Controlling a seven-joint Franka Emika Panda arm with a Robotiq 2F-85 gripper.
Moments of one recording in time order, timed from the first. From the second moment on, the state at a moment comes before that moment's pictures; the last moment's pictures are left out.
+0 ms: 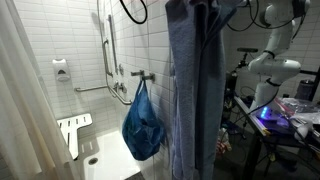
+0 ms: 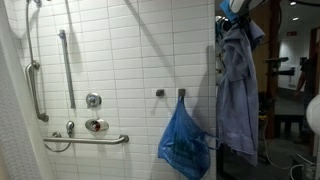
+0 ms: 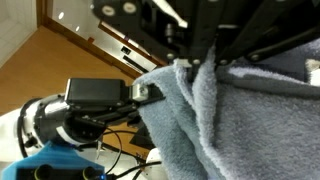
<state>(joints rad) -1.08 -0.35 0.30 -1.88 -0.41 2.58 1.74</state>
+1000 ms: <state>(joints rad) -0.76 -0.28 0.11 -1.88 -0.67 2.51 1.83</state>
